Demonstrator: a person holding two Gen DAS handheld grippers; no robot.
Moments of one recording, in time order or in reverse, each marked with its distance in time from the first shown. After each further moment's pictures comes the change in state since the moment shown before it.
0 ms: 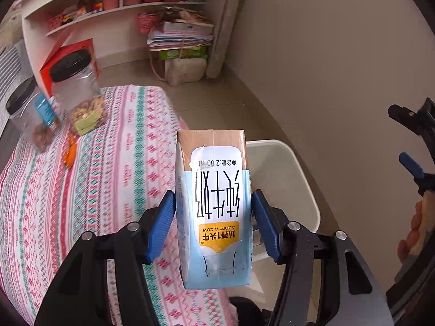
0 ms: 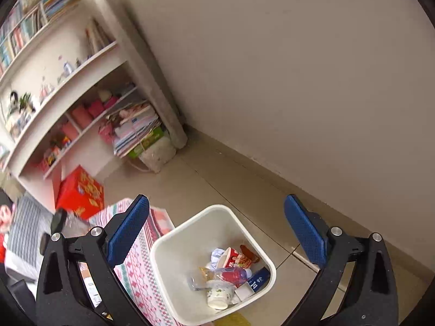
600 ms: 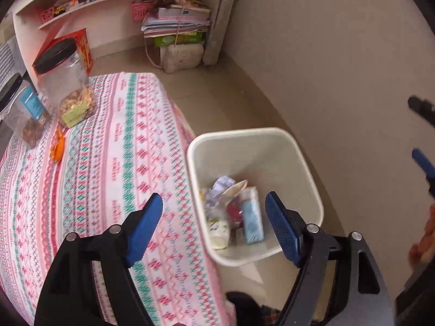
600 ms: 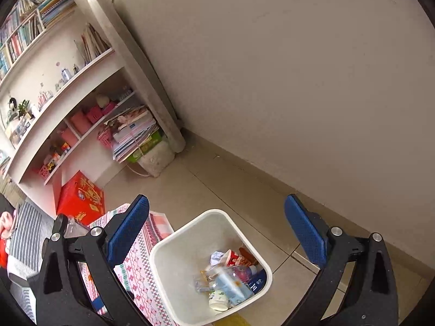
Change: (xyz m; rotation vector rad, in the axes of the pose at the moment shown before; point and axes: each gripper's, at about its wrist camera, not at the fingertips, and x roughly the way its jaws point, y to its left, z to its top) left arm 0.022 0.001 -0.010 0.008 0.082 0.017; right arm -0.003 0.001 0.003 -0.011 0.010 0.006
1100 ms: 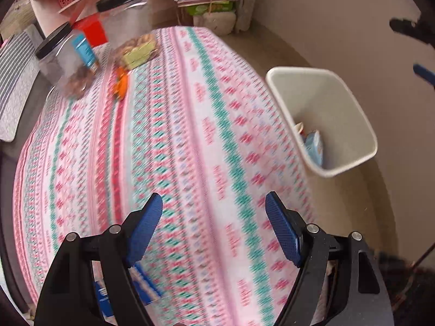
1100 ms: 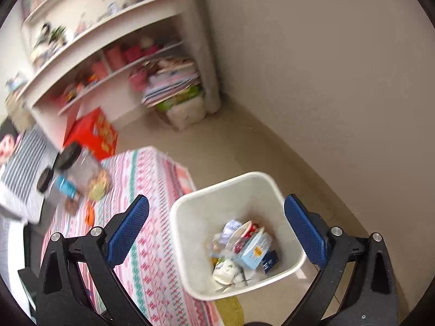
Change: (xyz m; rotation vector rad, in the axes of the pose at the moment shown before) left arm -0.023 0.102 -0.093 0.054 0.138 0.141; right arm 0.015 0.101 -0.060 -0.317 0.155 0.071
